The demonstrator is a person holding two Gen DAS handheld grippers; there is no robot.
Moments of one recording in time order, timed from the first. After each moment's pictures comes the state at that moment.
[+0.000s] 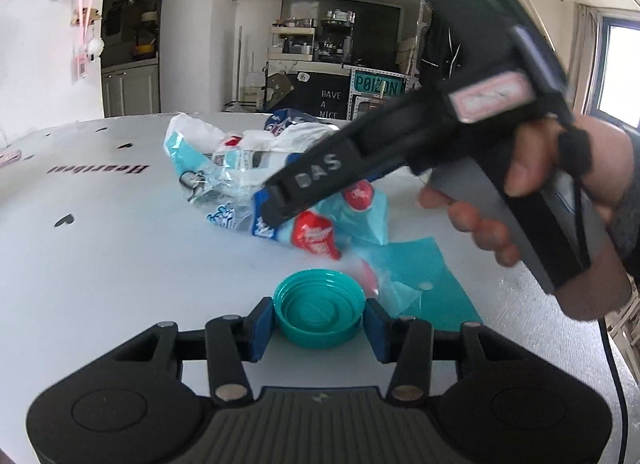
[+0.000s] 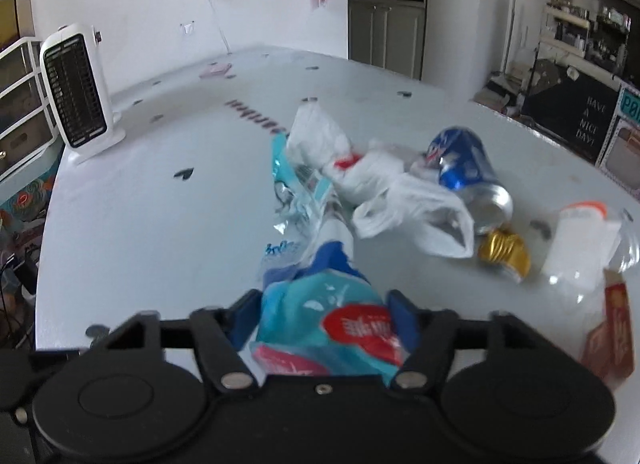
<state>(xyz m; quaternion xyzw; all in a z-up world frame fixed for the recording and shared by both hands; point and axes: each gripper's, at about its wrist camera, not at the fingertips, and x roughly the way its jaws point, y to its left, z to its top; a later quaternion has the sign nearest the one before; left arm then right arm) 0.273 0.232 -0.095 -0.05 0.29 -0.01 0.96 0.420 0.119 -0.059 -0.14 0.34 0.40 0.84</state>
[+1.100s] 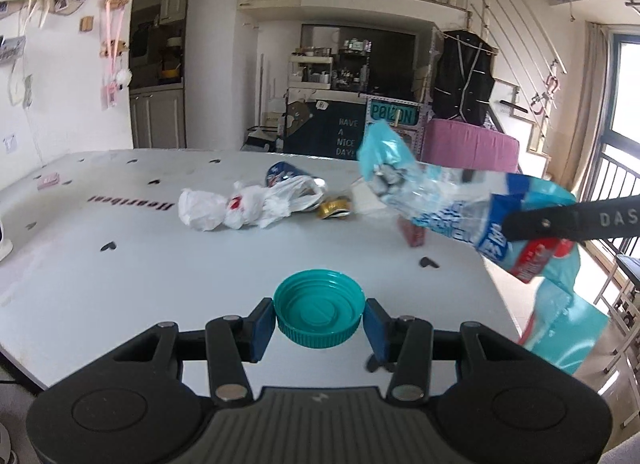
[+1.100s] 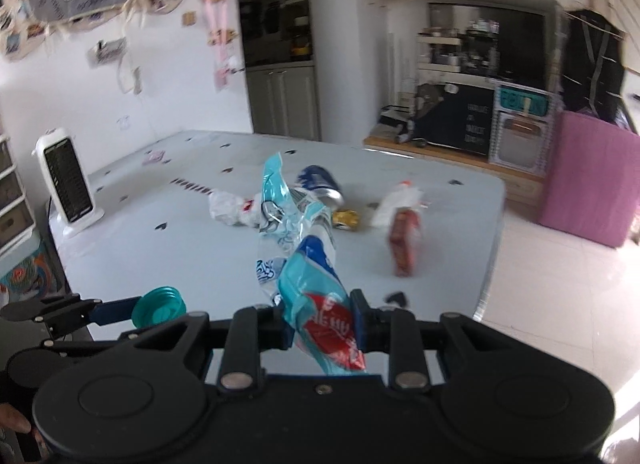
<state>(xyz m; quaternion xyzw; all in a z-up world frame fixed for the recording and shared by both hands) 0.210 0.184 -0.029 -0.04 0.26 0.03 0.96 0.285 -0.071 0.020 -0.04 0.28 0.27 0.92</state>
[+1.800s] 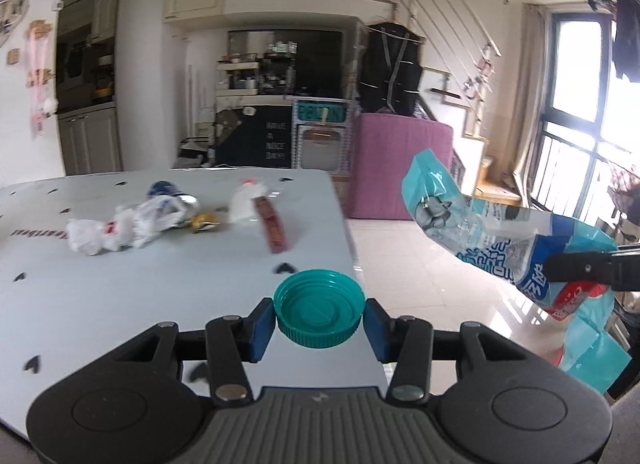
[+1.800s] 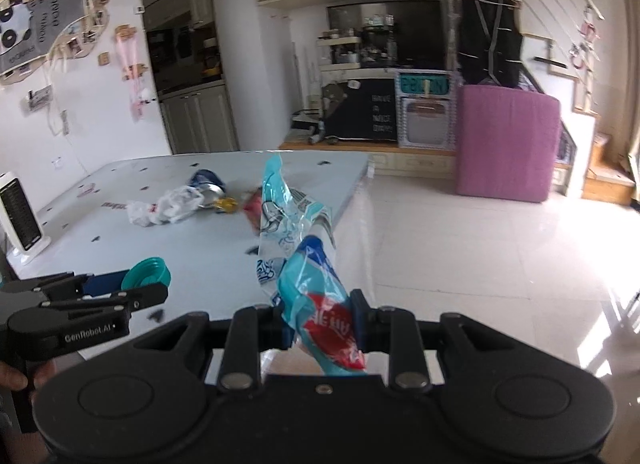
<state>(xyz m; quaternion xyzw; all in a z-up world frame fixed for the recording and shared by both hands) 0.215 0.051 -0.020 -0.01 0.25 -0.06 0.97 0.222 -0.236 0.018 0.01 0.28 0.16 0.95</state>
